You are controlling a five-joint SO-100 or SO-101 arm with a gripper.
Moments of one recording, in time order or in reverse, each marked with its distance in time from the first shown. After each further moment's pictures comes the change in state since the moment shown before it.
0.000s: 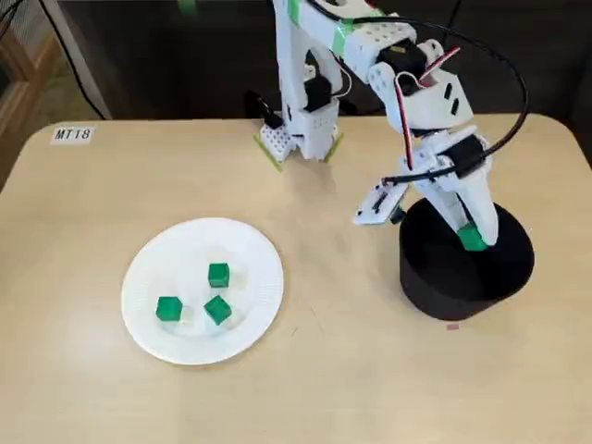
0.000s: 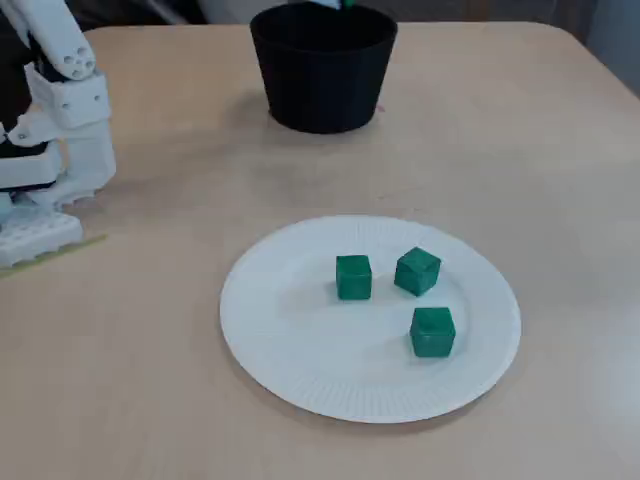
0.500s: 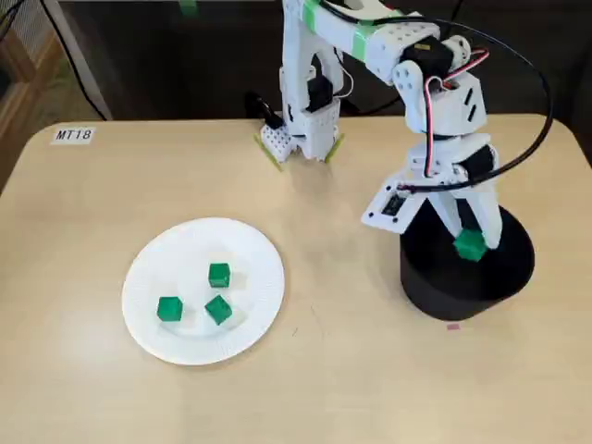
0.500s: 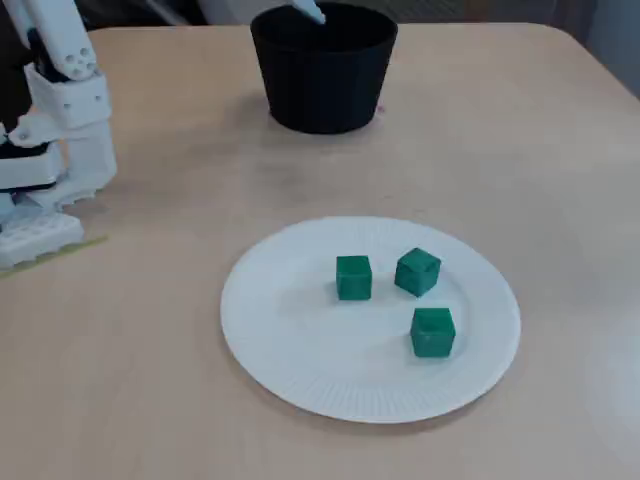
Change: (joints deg) arm -0.7 -6.1 -10.6 16.3 -1.7
